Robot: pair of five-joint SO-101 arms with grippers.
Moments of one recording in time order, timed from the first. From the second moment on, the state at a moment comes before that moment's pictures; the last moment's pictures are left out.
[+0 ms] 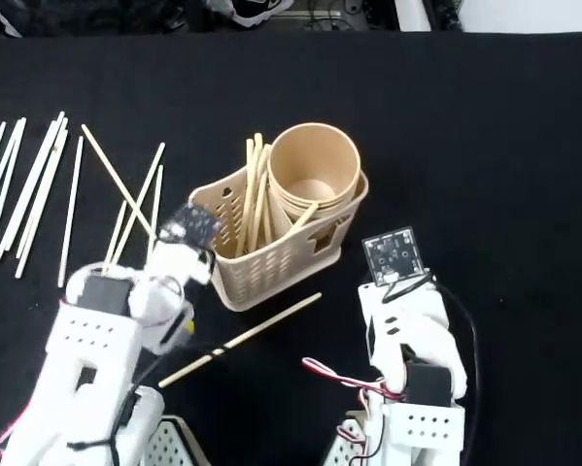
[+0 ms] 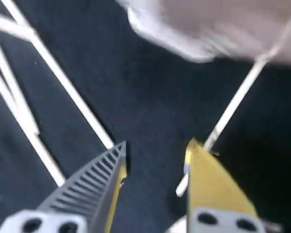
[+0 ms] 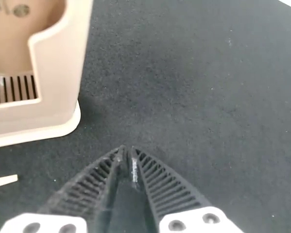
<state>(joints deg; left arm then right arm) 5.5 -54.1 61.7 76.2 -24.7 5.1 -103.1 97.0 52.7 22.2</state>
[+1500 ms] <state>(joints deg) 13.9 -59.7 74.9 30.3 -1.6 5.1 -103.1 97.0 52.7 22.2</state>
